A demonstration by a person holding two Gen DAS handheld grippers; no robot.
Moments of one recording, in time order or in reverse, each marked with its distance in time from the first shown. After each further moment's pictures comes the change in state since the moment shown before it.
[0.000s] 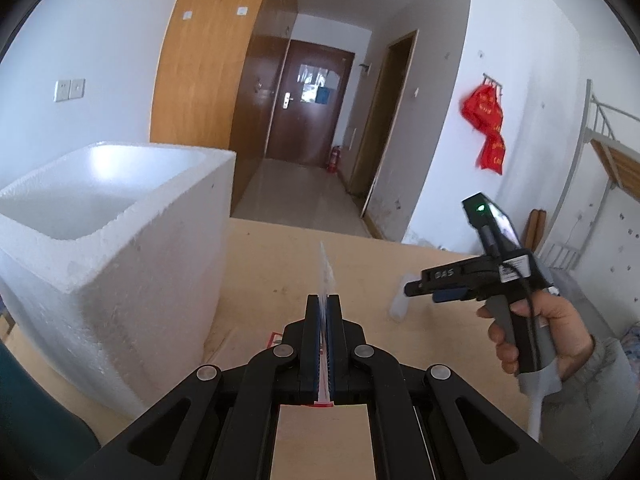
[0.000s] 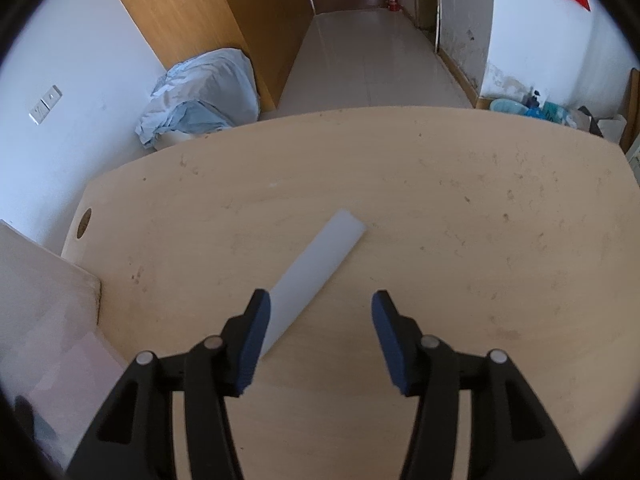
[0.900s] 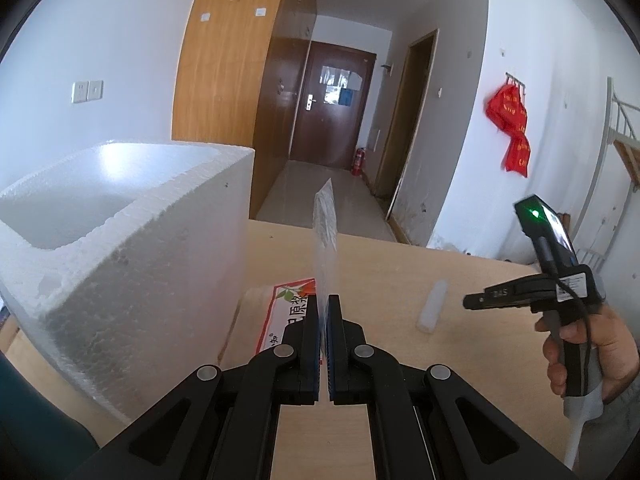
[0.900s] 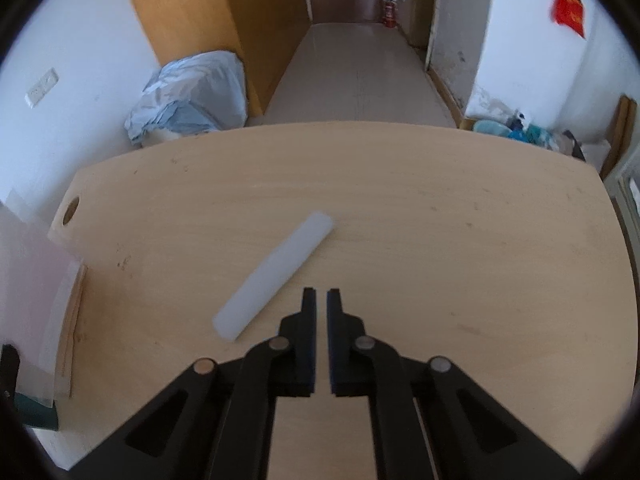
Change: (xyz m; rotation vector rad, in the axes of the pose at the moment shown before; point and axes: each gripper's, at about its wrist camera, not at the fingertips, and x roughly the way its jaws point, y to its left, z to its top) left arm 0.018 0.001 0.002 -0.021 -0.022 0.083; right arm -0.019 -0.002 -0.005 -0.023 -0.041 -0.058
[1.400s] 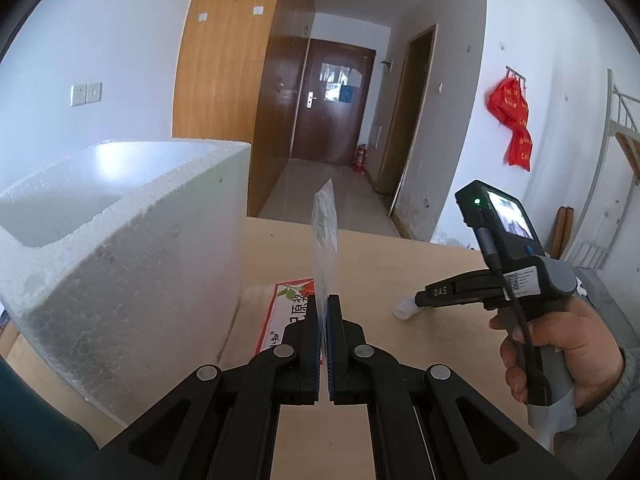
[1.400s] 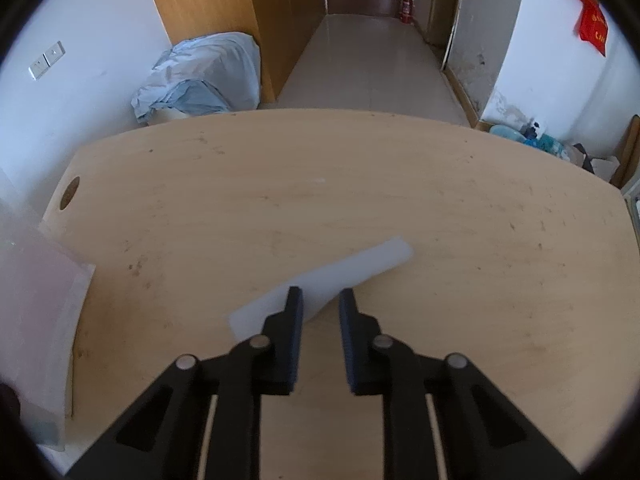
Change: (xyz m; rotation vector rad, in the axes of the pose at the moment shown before) left arm 0.006 -0.004 -0.004 0.024 0.012 0.020; right arm 0.031 0.055 -0.001 -0.095 0.030 -0.036
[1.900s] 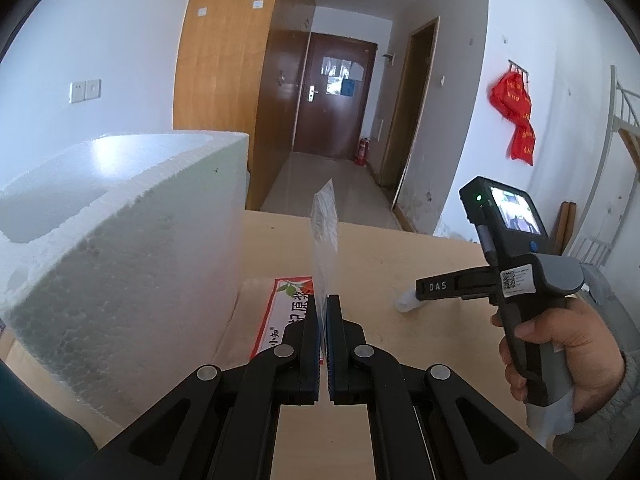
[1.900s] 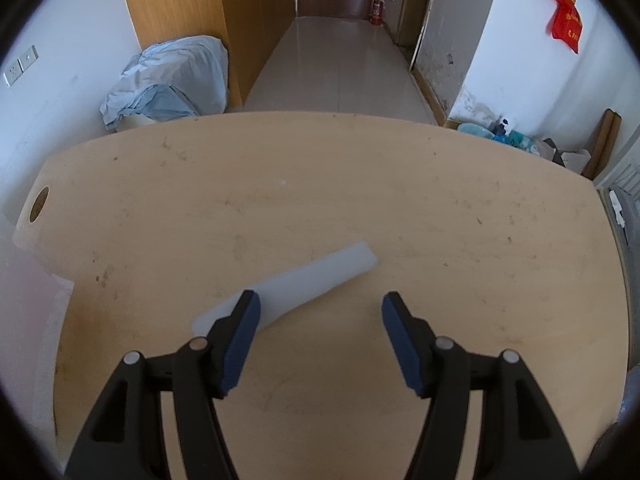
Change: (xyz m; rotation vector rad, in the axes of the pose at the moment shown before) left arm 0.005 -0.003 0.001 0.006 0.022 0.012; right arm 0.004 0.001 0.001 0.018 -0.015 -0.141
